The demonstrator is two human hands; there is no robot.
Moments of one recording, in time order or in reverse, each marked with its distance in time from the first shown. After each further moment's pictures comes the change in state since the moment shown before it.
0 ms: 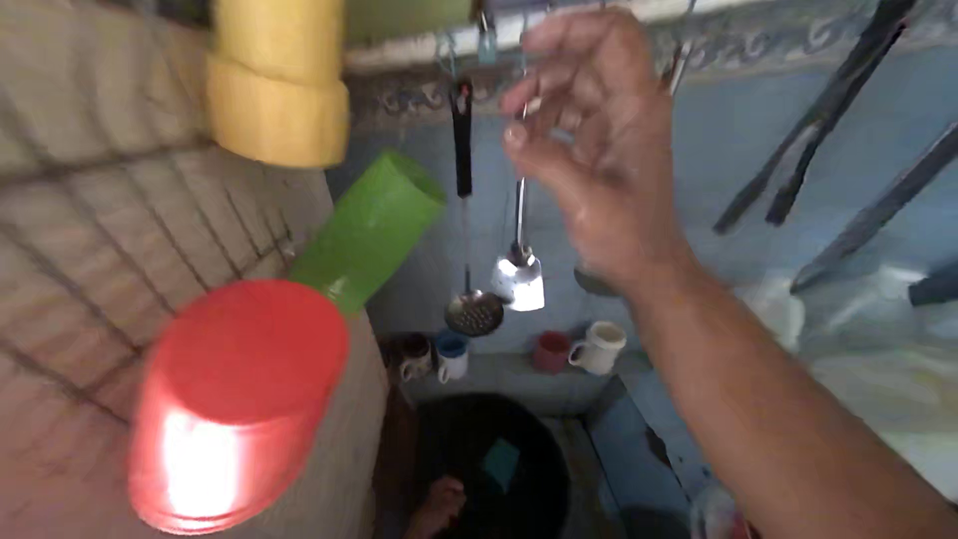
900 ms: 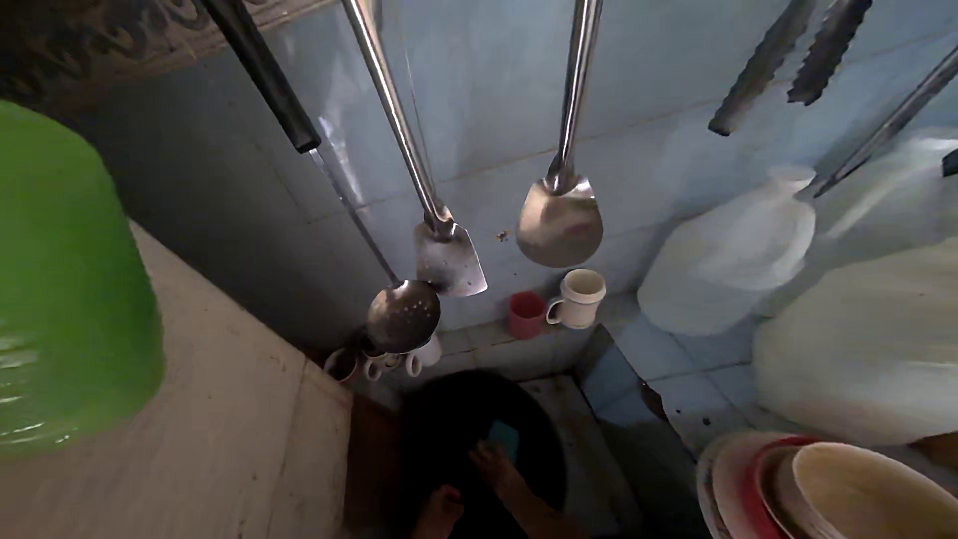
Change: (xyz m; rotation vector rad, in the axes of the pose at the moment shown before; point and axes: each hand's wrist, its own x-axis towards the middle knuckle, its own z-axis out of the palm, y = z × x) left_hand 0.046 -0.021 0.012 0.294 -0.047 -0.121; right_hand -0.562 0.154 0.149 -0.414 -1.438 0.855
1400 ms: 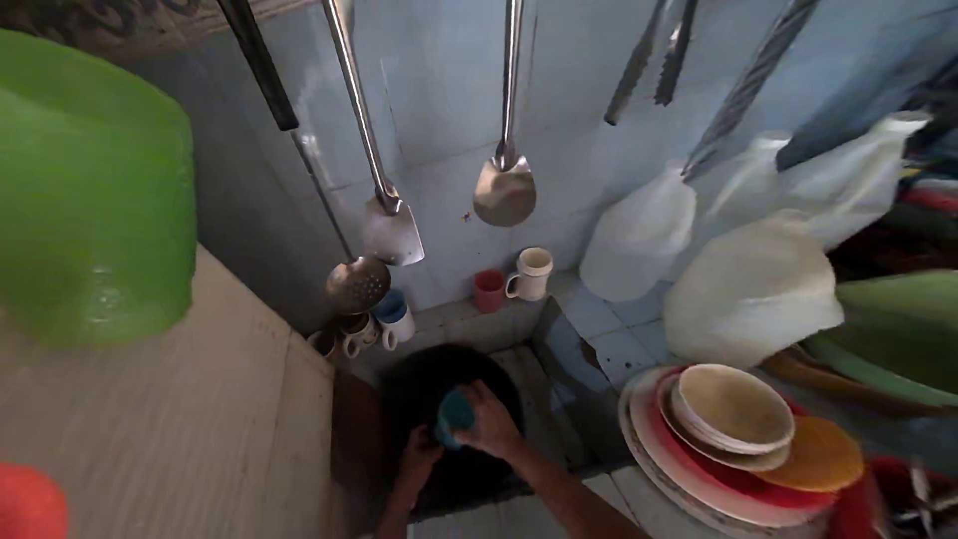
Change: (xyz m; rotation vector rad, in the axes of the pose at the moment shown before) left_hand -0.017 0.018 0.013 -0.317 0.162 0.125; right_hand -0.112 -0.015 -0.100 0.688 0.535 0.270
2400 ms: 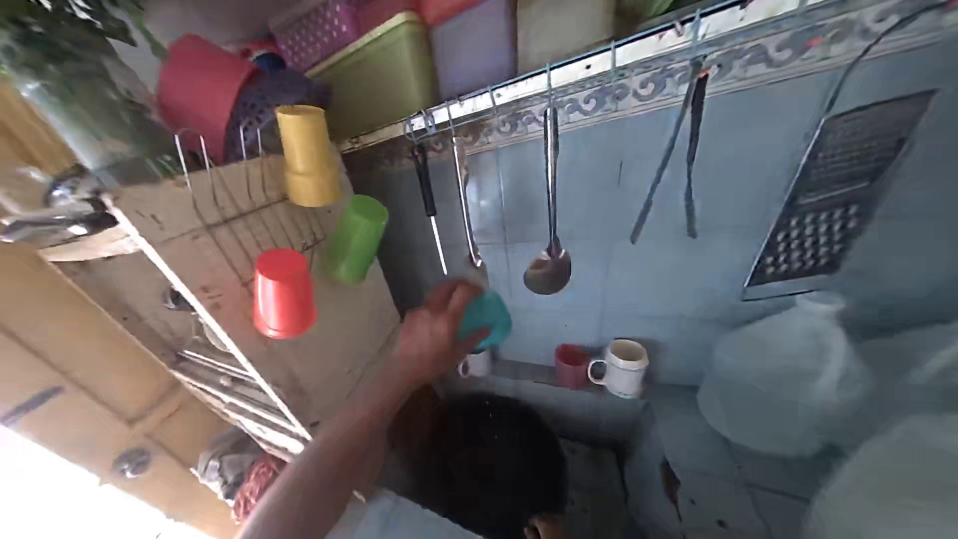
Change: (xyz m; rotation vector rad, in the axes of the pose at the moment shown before) left_hand -0.234 0.341 0.018 1.018 0.786 1.026; right_hand -0.057 0.098 -0.015 -0.282 -0.485 -0.080
